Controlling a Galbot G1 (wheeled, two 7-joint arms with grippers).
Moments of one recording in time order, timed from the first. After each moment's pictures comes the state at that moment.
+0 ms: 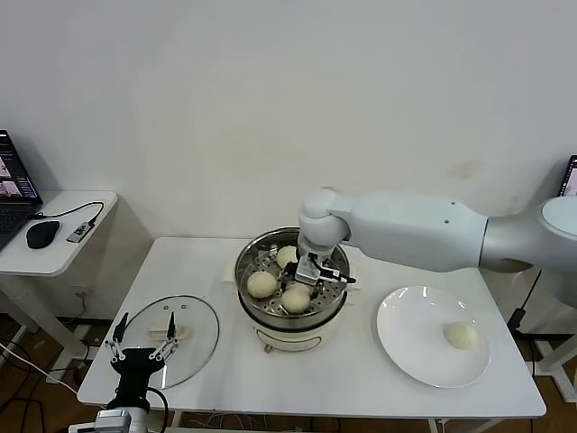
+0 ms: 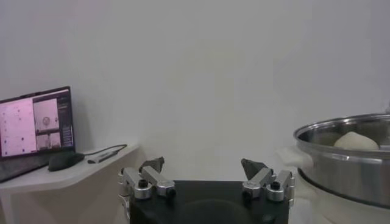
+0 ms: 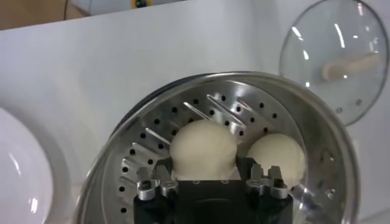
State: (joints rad) left arm 1.68 -1.31 -0.60 -2.08 -0.08 -0.09 -0.21; right arm 0.52 1.17 -1.35 1.41 -0.09 0.29 -1.07
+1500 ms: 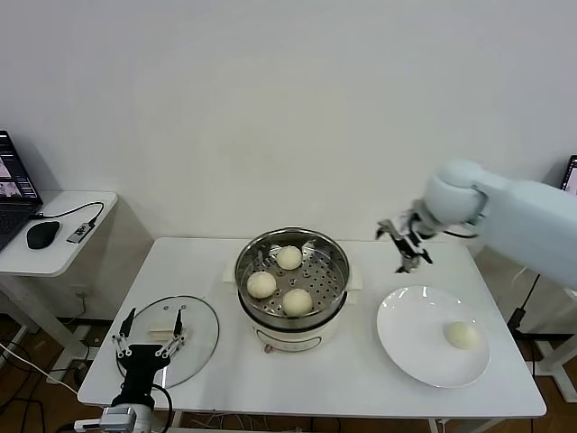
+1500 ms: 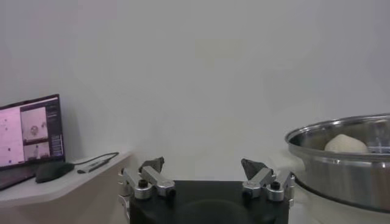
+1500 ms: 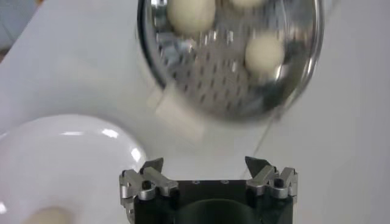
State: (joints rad) left arm 1.67 -1.27 -0.57 -2.09 -0.06 -0.10 -0.21; right arm 0.43 0.56 -1.08 1.58 -0.02 -0.29 -1.07
